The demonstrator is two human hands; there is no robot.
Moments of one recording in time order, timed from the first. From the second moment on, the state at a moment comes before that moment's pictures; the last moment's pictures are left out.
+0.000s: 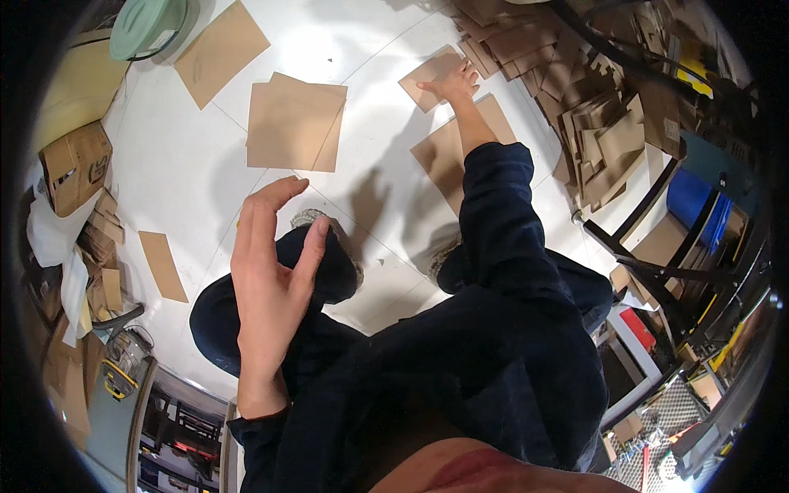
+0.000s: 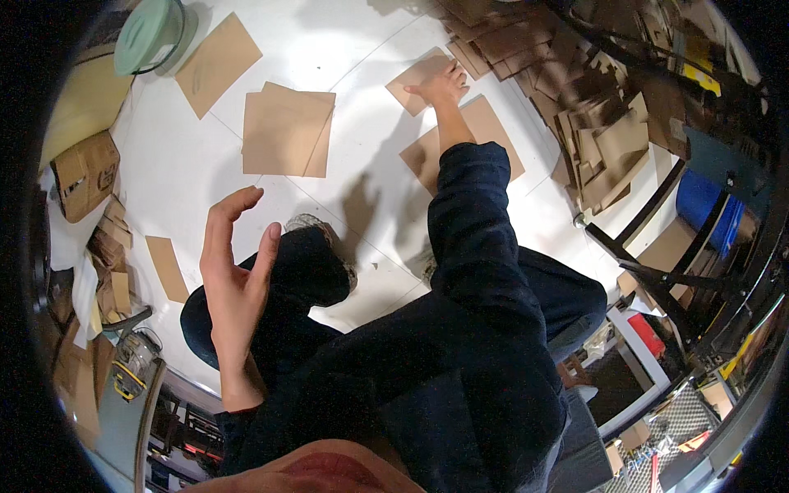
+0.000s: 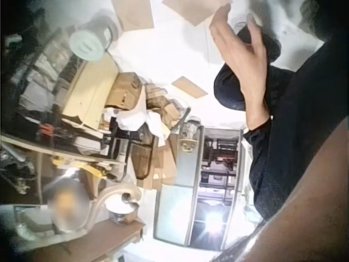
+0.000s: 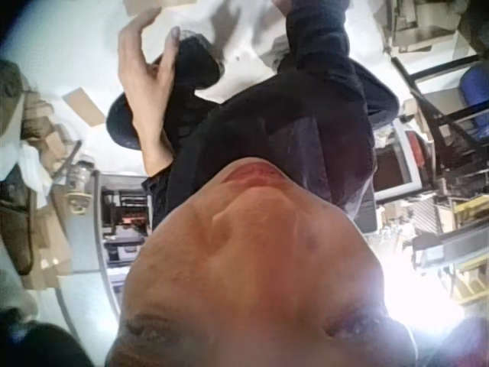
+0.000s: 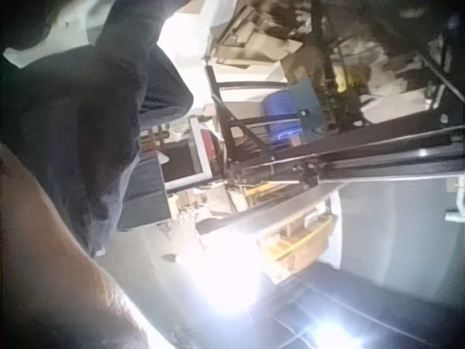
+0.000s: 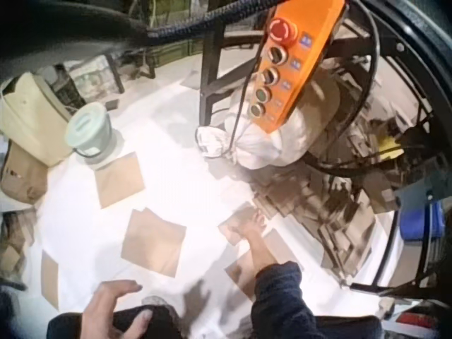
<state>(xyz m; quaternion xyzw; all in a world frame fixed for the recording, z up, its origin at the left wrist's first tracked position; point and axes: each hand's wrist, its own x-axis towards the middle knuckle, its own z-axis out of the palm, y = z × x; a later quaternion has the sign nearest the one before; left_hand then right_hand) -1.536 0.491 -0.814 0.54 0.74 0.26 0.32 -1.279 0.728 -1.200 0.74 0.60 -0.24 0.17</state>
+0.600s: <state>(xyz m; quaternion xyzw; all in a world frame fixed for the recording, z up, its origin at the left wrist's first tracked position) -1.531 0.434 -0.842 0.28 0.78 0.40 0.39 -1.318 0.499 -0.923 0.64 0.13 -0.70 -0.29</state>
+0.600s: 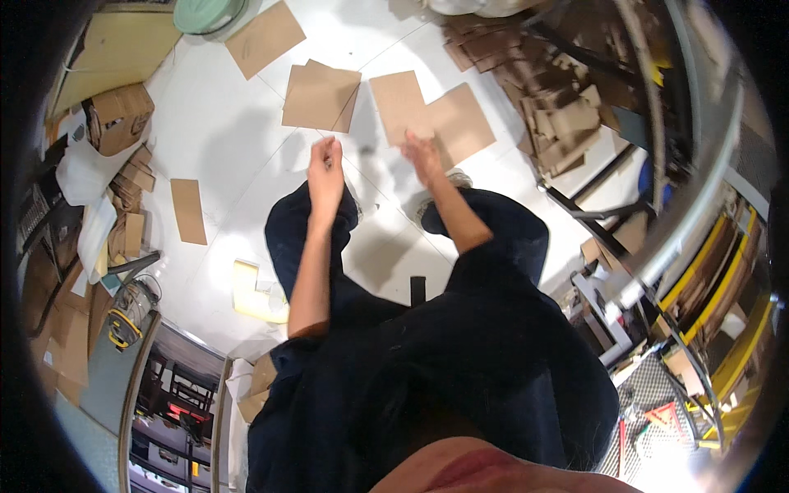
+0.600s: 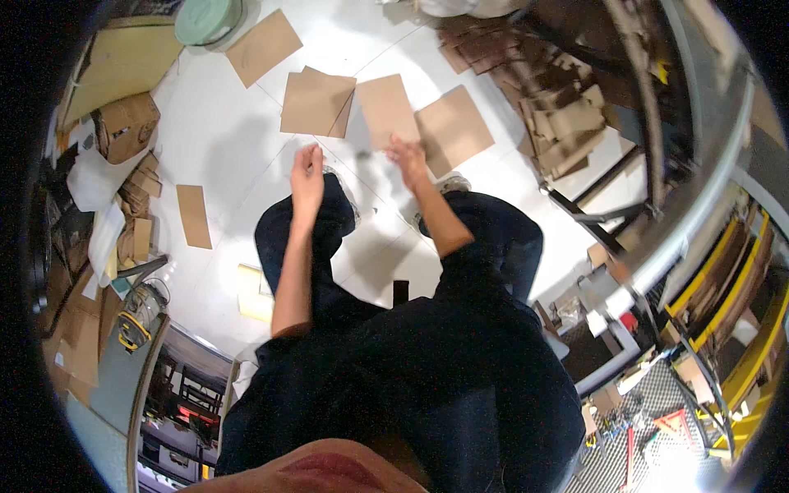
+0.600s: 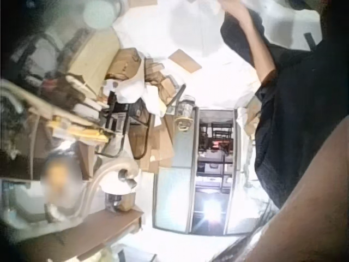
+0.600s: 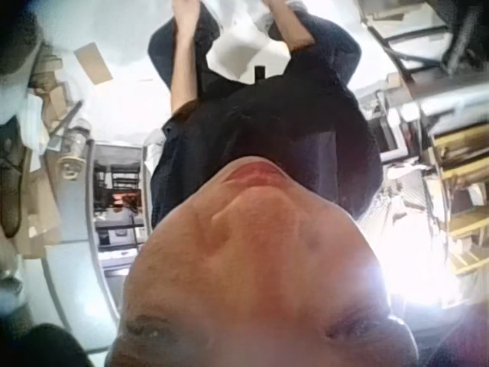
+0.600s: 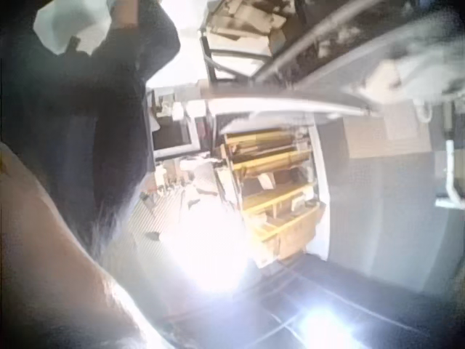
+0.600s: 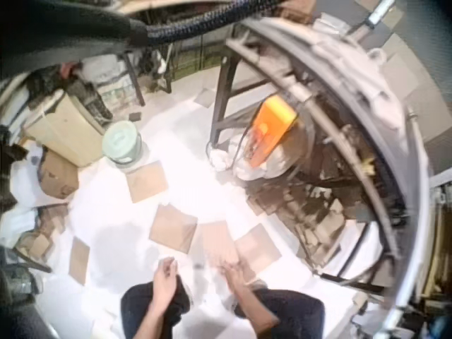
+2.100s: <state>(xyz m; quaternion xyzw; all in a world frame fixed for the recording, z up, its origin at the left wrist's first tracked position) -0.972 0.665 -0.473 0.88 0.38 0.06 0.28 -0.956 0.546 -0.519 0.56 -0.12 -0.52 -0.64</state>
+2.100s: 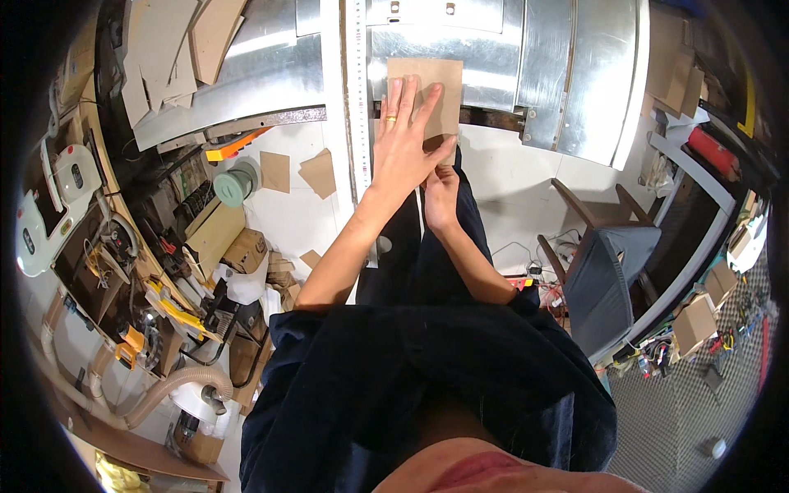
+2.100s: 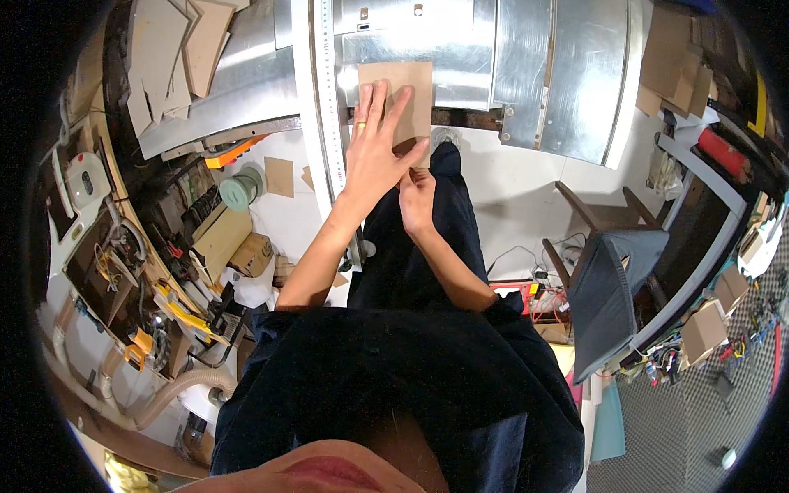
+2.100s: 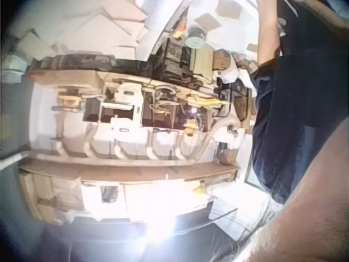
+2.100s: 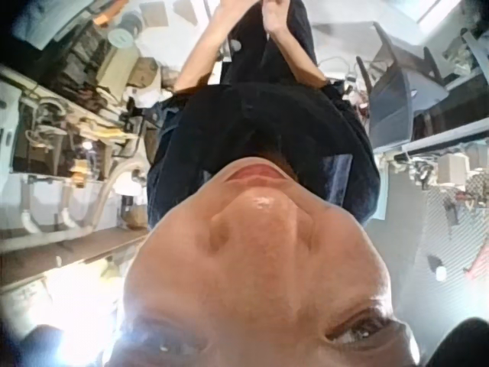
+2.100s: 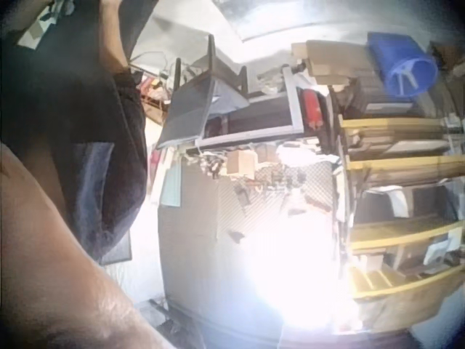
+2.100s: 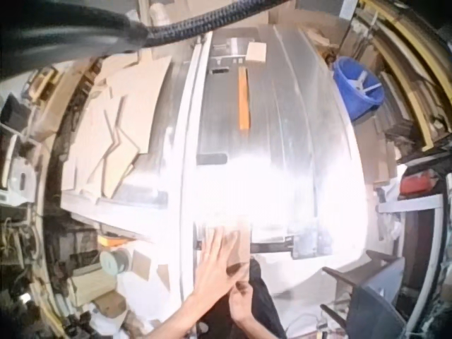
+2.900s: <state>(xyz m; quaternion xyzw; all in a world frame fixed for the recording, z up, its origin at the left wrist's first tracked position) -0.976 0.668 -0.478 0.85 0.41 0.07 0.32 -0.959 0.539 -0.520 0.53 -0.15 -0.53 -0.64</state>
